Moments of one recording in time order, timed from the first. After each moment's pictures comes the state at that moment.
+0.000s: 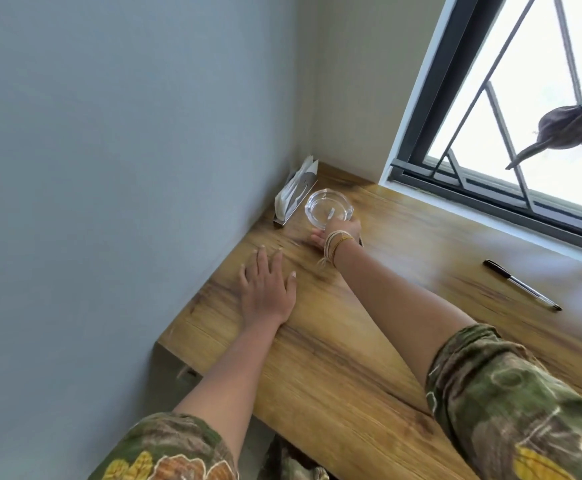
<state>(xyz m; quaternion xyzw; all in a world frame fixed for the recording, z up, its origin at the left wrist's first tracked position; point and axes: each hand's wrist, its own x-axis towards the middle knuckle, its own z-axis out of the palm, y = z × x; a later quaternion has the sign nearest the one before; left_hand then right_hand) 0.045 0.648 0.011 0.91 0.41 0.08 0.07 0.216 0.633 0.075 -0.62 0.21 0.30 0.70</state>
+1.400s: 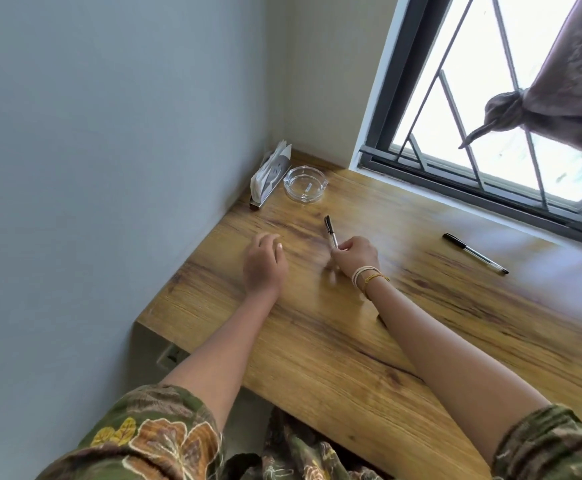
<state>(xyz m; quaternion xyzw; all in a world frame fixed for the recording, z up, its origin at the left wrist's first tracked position) 0.066 0.622 0.017 0.84 0.36 0.29 0.27 0.189 0.497 0.063 -0.91 -0.12 0.19 0.35</state>
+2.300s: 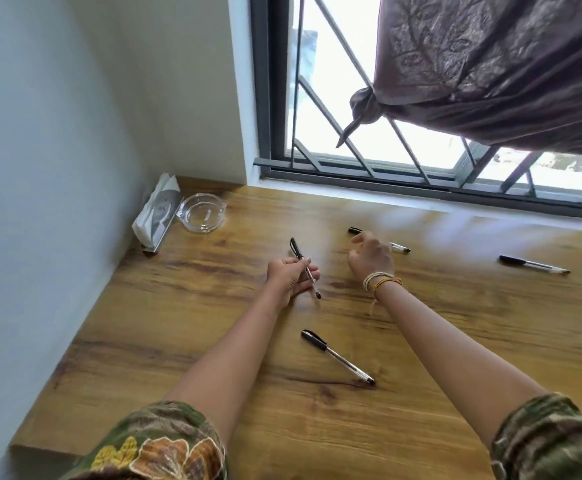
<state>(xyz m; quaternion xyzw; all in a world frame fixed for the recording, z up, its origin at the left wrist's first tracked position) 0.210 0.494 0.043 0.48 0.34 -0.03 0.81 0.292 0.349 0.055 -0.97 -0.04 -0.01 0.25</state>
